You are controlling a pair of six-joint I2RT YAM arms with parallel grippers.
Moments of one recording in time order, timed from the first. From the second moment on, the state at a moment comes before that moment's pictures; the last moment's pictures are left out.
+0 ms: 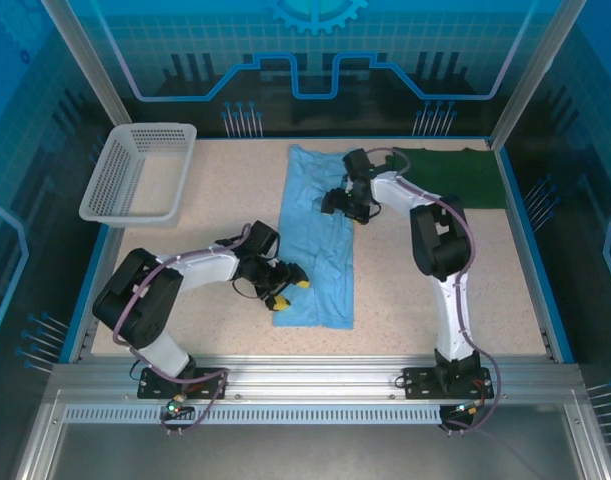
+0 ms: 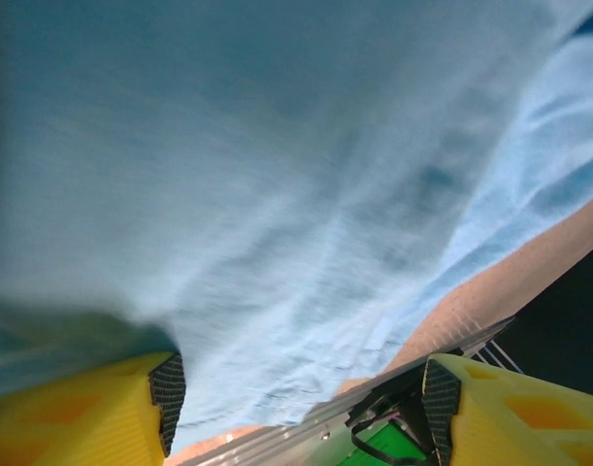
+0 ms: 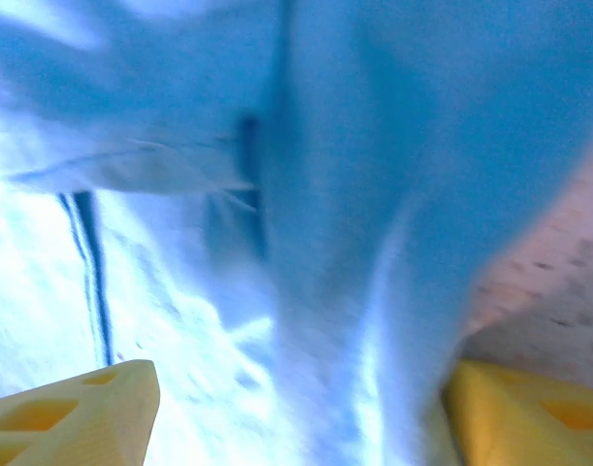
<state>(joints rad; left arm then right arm) -0.52 1.64 0.83 -0.39 0.63 -1.18 0.35 2.23 1.73 -0.71 -0.26 0.56</state>
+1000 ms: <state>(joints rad) -0.47 2.65 2.50 -0.81 0.34 -0.75 0.49 1.71 0.95 -0.64 -0.42 0.80</state>
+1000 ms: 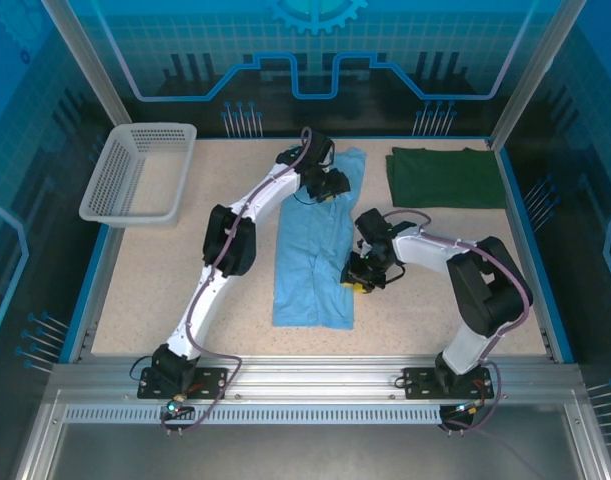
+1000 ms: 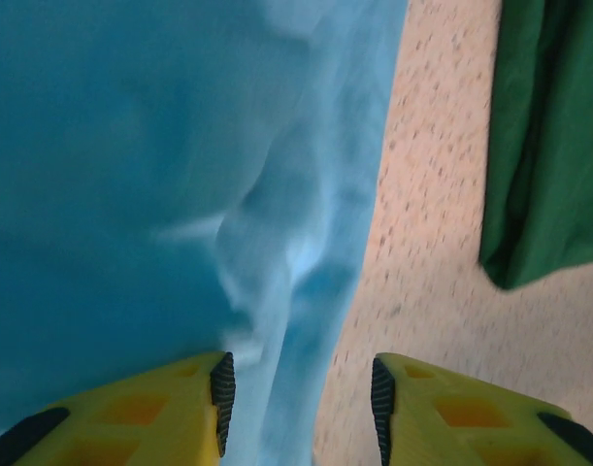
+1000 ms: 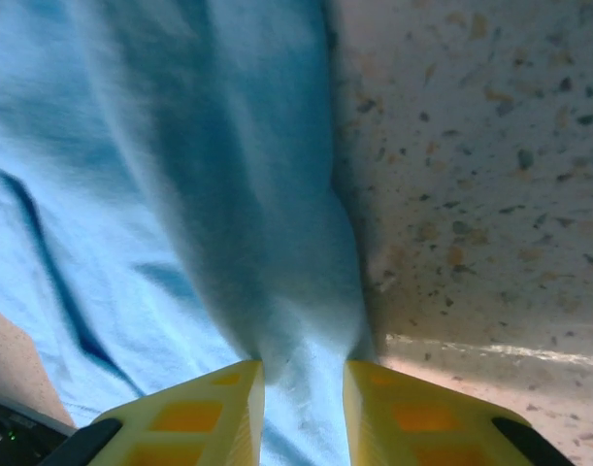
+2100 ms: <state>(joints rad) -0.38 2.78 2.60 -0.58 0.34 -1.04 0.38 1.61 0.99 -0.79 -0.40 0.76</state>
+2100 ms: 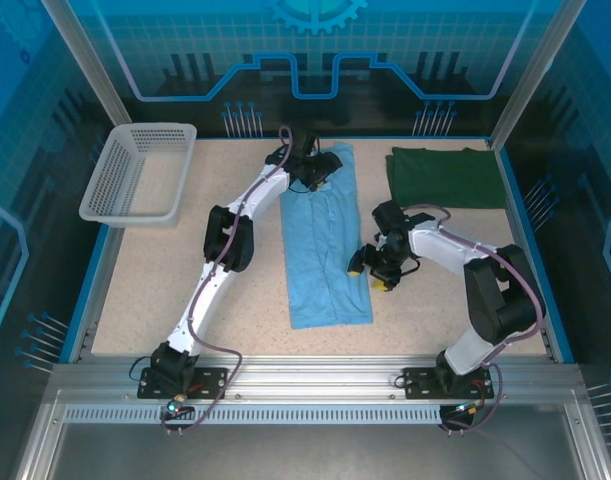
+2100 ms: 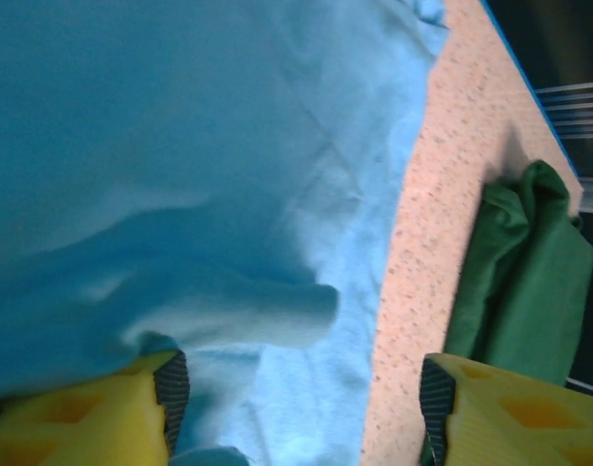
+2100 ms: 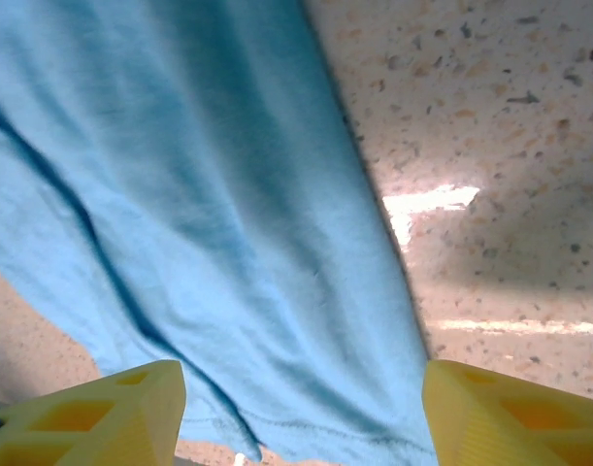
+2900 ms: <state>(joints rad) -0.37 1.68 1.39 -0.47 0.59 -0.94 0.24 1.43 0.74 -0.81 -0.56 0.59</state>
